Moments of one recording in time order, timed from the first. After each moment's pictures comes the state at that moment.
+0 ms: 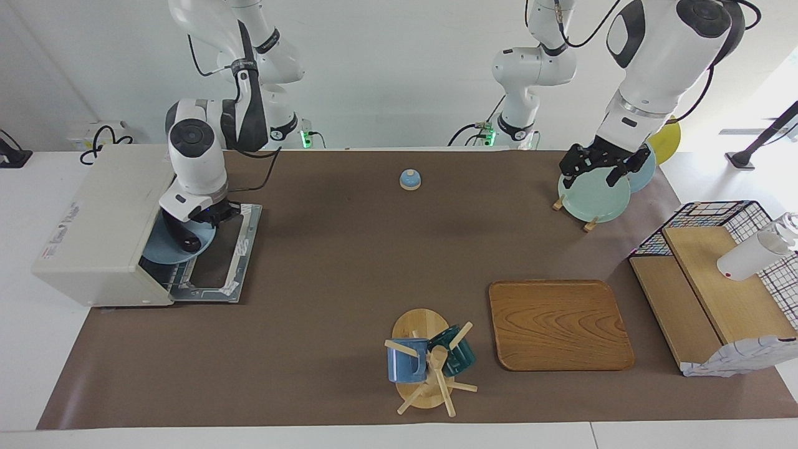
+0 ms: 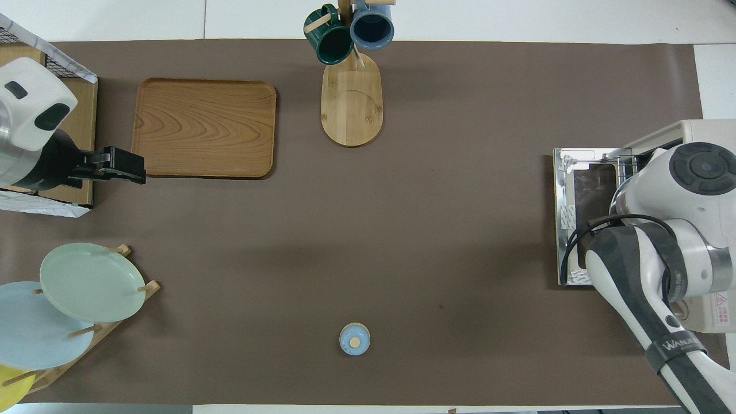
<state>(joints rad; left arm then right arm) -0.10 -0.02 -0.07 -1.68 -0.03 1.66 -0.15 0.04 0.01 -0.03 -2.18 -0.31 2.01 -0.04</state>
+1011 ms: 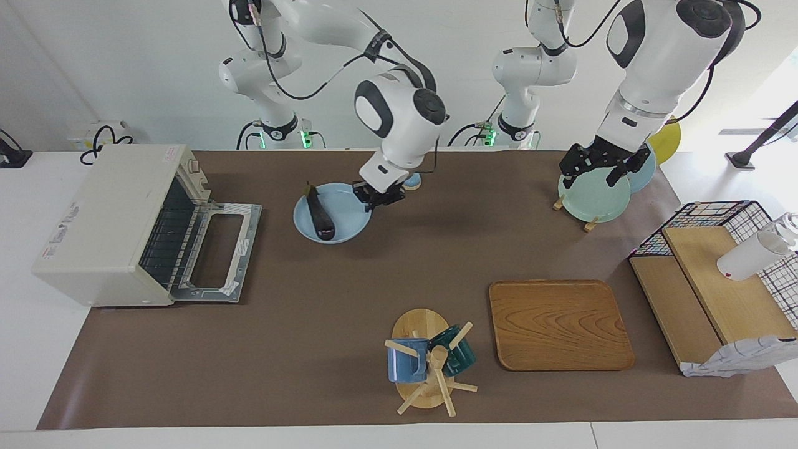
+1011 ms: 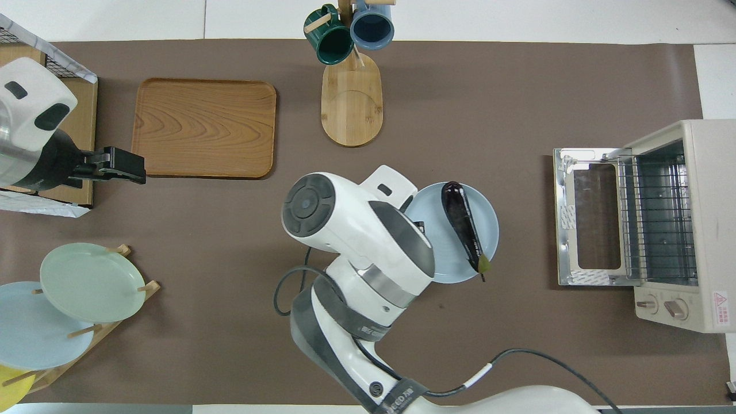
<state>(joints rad) -0.10 -0.02 -0.07 -1.68 -0.03 1.66 -0.15 0.75 0.43 -0.01 -1.54 -0.21 1.67 0.72</state>
